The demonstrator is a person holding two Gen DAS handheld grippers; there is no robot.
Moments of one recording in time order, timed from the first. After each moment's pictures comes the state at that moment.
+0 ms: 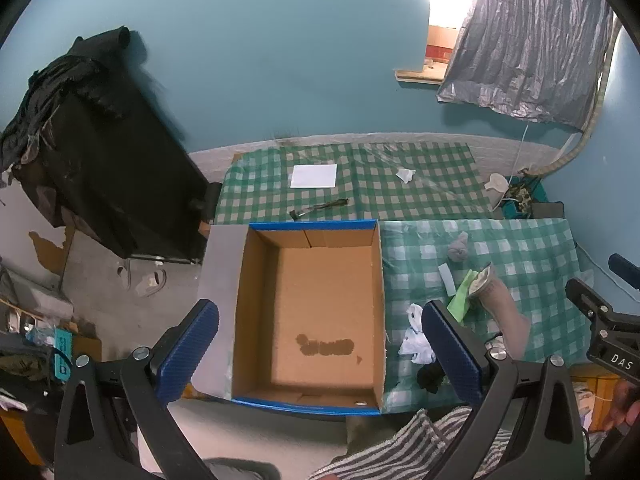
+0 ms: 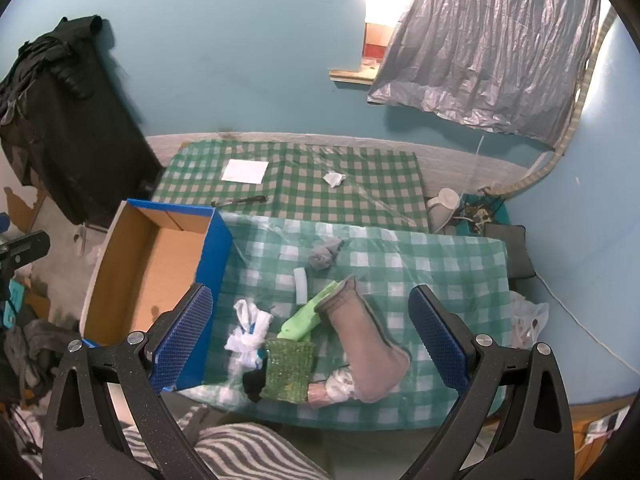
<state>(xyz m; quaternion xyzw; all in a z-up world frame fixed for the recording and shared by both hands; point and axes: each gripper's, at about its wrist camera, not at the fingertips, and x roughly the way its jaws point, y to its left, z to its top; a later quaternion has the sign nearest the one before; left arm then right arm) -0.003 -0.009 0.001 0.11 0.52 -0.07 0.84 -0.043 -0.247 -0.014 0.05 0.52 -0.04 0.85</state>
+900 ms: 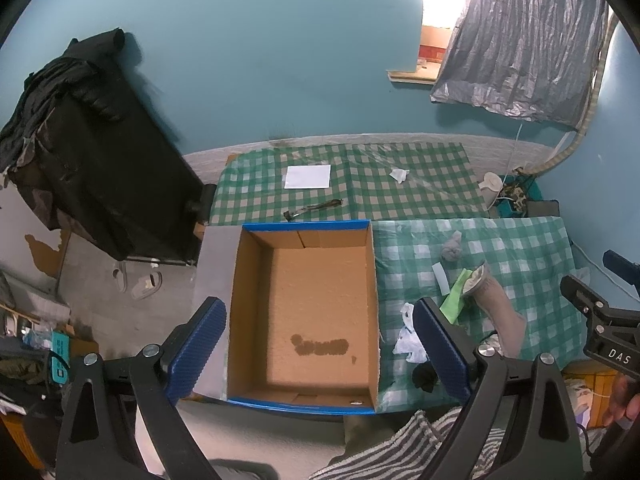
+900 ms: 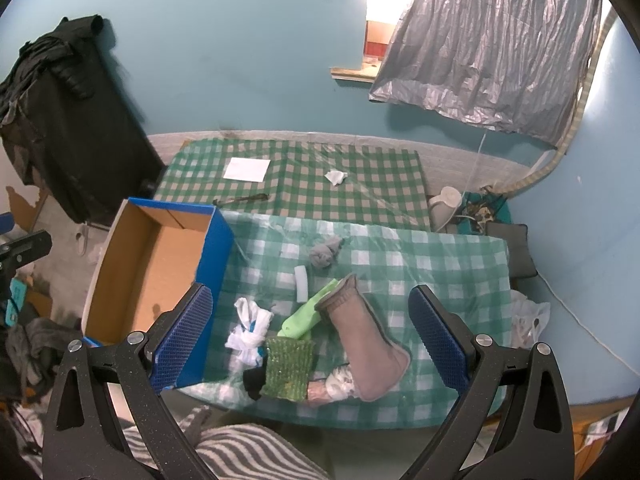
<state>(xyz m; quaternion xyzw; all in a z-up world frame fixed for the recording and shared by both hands) -0.006 -0.014 0.001 0.11 0.52 -0.08 0.84 -0.045 -0.253 -0.010 0.05 0.52 -0.04 0.85</state>
